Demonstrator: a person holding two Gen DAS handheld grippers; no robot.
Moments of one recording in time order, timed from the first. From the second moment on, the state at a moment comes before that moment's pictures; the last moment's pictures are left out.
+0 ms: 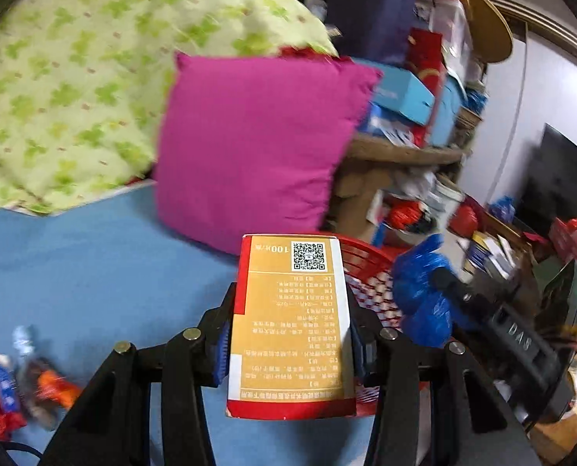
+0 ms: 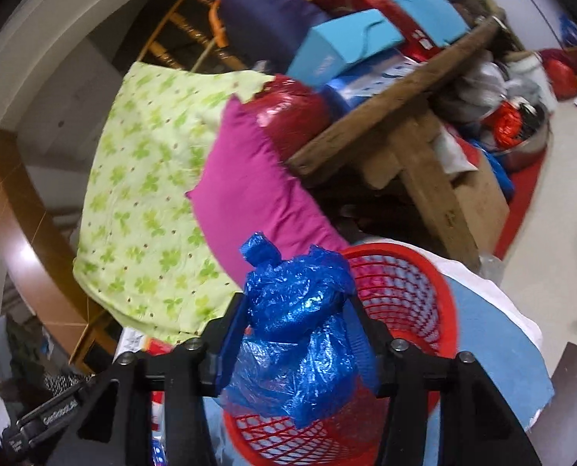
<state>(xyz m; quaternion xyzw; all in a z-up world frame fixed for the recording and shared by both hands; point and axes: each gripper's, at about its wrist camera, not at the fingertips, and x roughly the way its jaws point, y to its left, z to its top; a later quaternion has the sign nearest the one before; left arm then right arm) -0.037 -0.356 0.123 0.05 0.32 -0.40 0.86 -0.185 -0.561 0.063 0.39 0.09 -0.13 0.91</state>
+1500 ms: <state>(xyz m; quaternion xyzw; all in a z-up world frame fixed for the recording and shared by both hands) 0.043 0.062 -0.009 -0.11 0.36 -0.03 0.93 0.011 -0.297 -0.040 0.30 0.47 0.15 0.81</state>
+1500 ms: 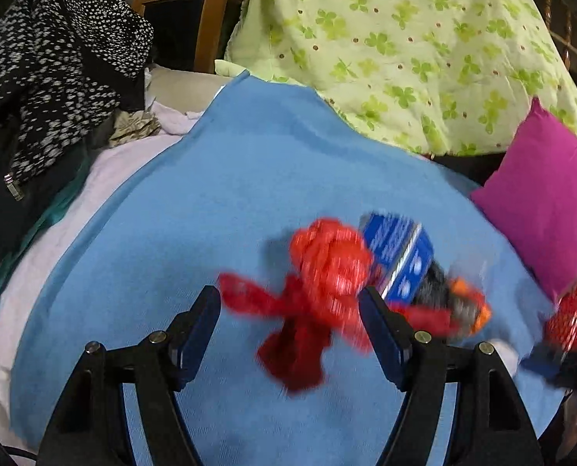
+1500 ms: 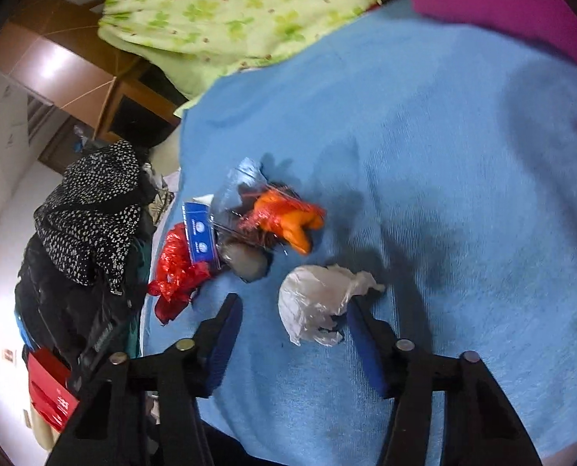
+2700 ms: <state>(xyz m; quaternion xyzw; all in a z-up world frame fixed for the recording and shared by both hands) 0.024 0.048 0.027 -0.19 0.28 -0.20 0.92 -0.001 -0.291 0.002 0.23 0.37 0.11 0.90</state>
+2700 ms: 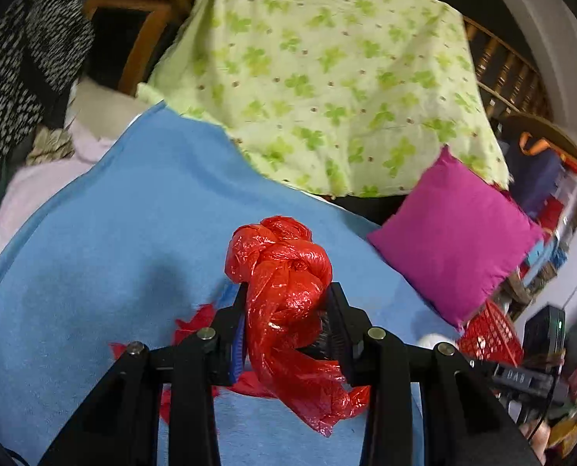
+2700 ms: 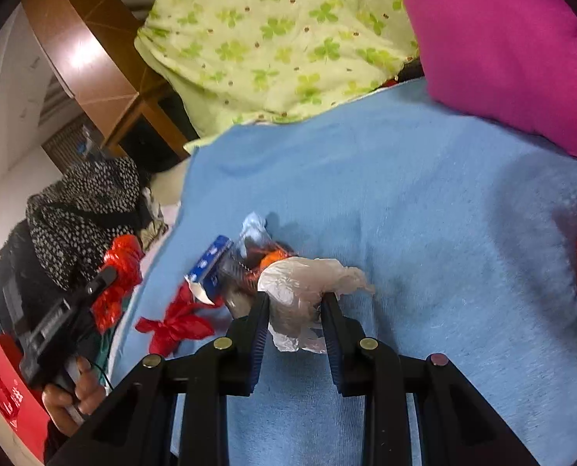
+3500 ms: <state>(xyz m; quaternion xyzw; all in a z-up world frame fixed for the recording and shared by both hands) -0.010 -0.084 0.017 0.01 0.31 -0.20 0.93 -0.031 -0.314 0.031 0.20 0.31 0.09 0.93</state>
